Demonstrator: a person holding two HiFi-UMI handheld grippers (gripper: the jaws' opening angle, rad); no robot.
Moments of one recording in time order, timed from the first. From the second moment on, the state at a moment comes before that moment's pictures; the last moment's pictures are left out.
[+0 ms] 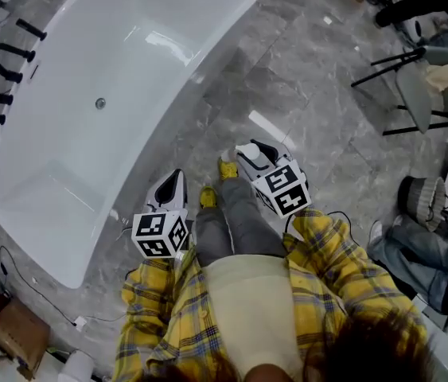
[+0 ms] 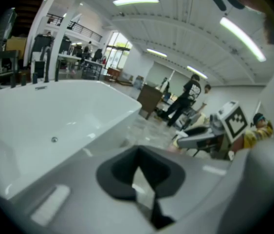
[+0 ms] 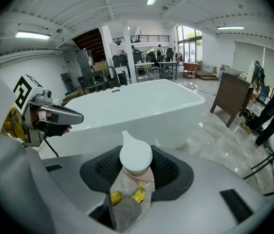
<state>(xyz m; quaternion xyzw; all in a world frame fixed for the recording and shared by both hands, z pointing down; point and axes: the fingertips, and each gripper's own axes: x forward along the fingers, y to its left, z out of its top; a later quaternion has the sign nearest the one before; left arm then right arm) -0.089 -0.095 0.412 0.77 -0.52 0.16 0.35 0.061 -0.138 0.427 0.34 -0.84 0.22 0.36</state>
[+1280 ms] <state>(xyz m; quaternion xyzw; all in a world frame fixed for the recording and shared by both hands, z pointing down) -0.107 -0.155 0.638 0.69 -0.55 0.22 0.41 0.008 -0.250 0.702 0.27 -0.81 0.25 0.45</state>
